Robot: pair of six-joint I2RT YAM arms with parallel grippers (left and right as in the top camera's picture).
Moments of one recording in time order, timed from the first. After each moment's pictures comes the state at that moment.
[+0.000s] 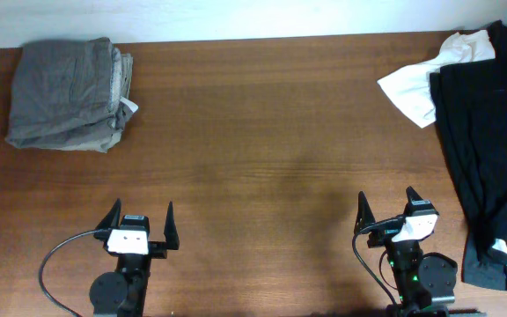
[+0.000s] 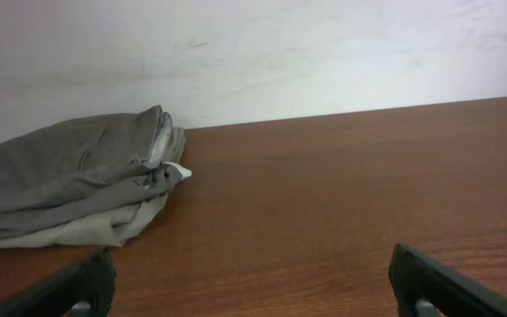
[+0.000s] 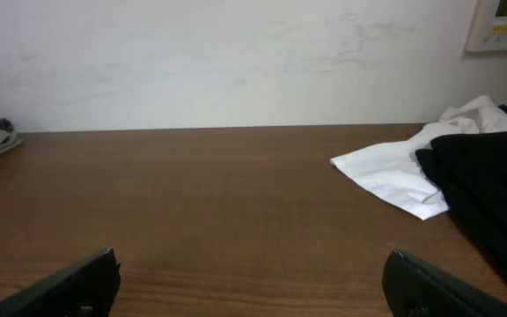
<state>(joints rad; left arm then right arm) -0.05 0.01 0.01 -0.08 0.02 0.06 0.01 0.01 0.01 -0.07 -0.07 0.06</state>
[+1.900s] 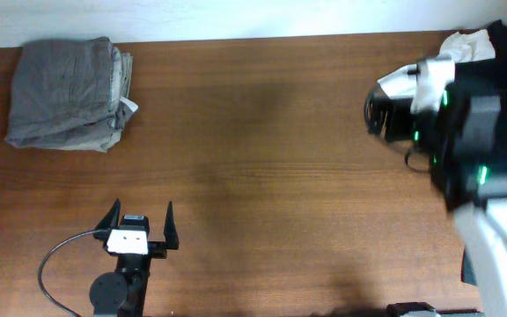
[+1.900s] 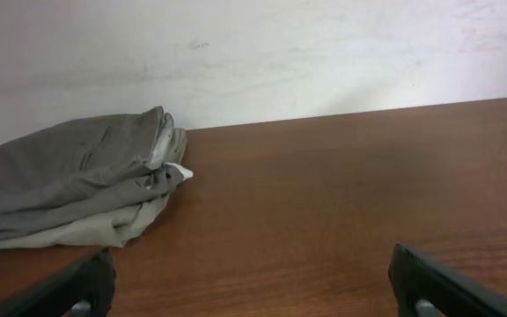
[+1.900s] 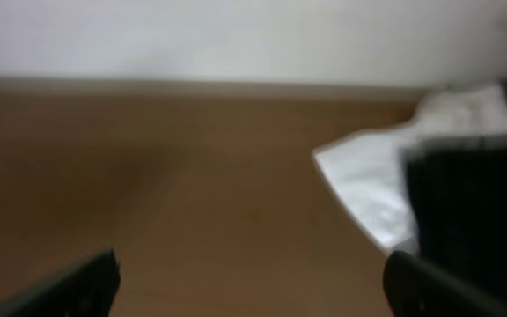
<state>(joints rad) -0.05 0.01 0.01 -0.08 0.02 0.07 0.01 1.26 1.32 -0.65 -0.02 -0.01</state>
